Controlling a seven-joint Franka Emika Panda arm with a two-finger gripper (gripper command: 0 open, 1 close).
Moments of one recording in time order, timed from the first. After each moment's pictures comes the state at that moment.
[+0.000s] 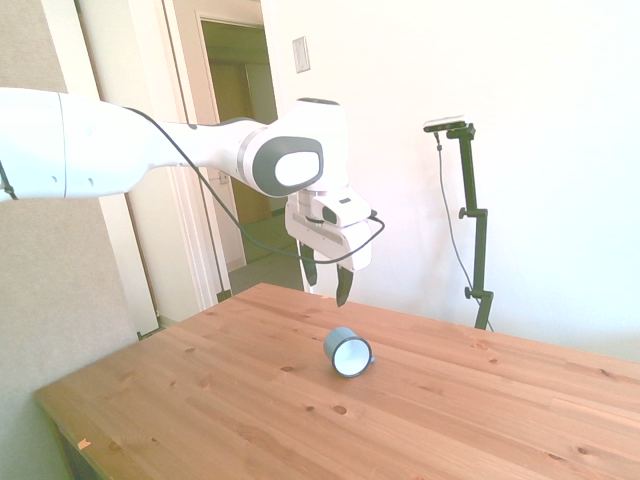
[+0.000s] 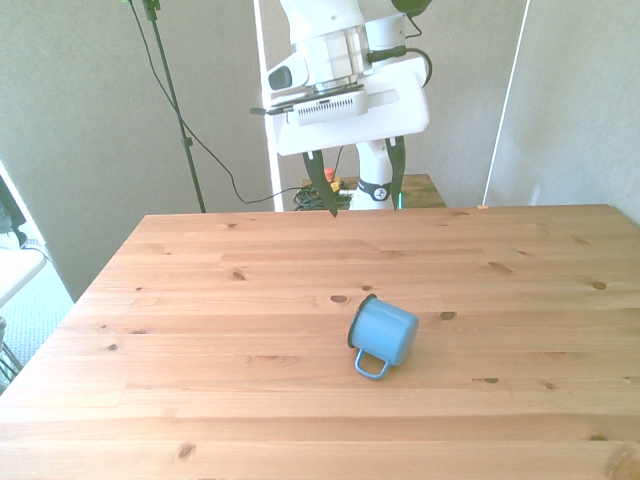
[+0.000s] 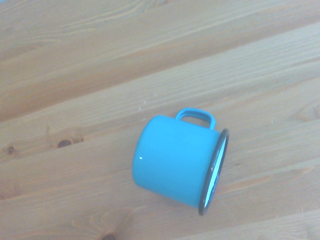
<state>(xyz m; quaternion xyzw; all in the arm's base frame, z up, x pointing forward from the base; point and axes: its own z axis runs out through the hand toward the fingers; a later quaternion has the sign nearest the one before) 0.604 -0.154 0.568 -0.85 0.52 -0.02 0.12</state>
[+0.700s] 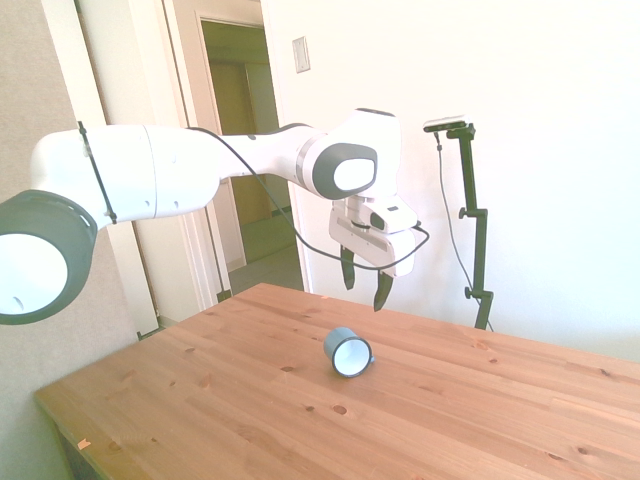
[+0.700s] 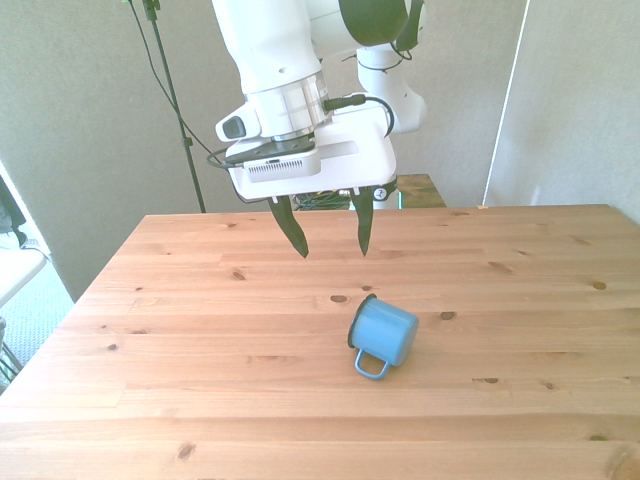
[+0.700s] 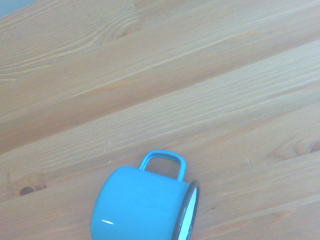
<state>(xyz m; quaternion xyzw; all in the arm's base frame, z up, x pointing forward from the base) 0.660 -0.198 0.519 -0.83 0.54 0.02 0.11</state>
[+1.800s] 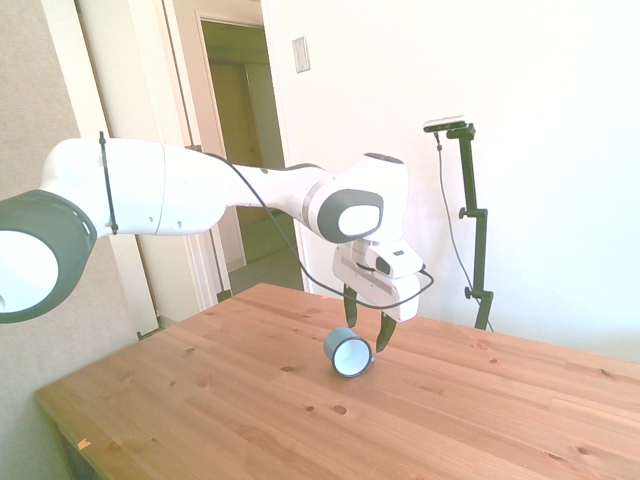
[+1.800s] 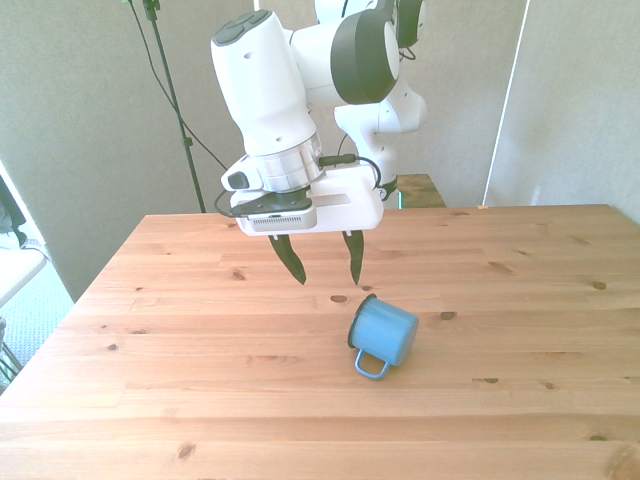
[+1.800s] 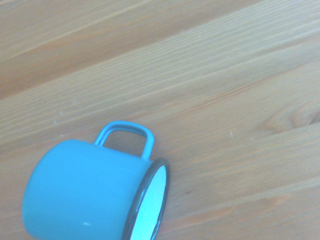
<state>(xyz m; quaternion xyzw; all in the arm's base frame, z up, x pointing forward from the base) 0.645 -0.206 0.455 -0.85 0.52 0.05 0.10</state>
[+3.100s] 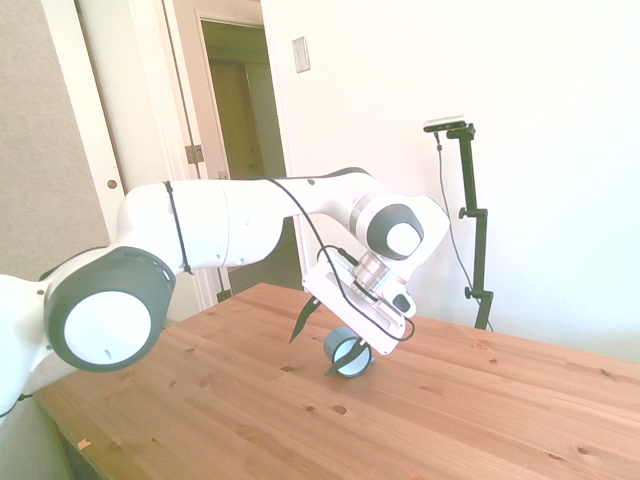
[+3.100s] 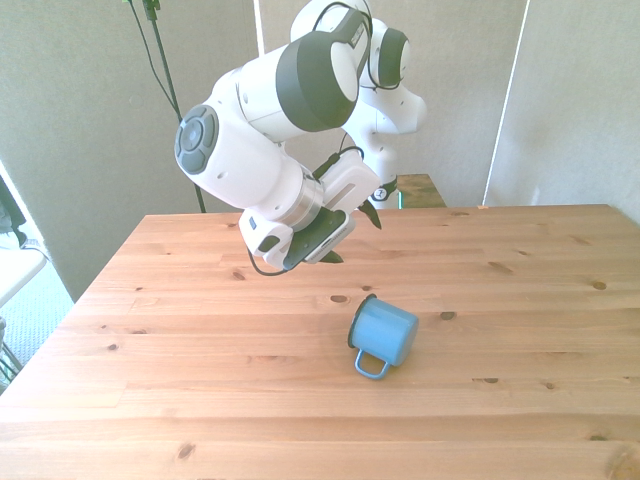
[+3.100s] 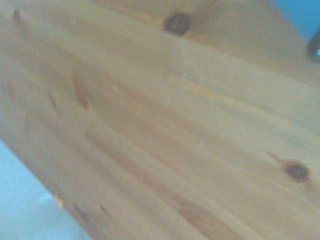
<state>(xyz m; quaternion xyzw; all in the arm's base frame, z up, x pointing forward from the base) 0.624 -0.200 0.409 -0.90 0.17 0.34 0.23</state>
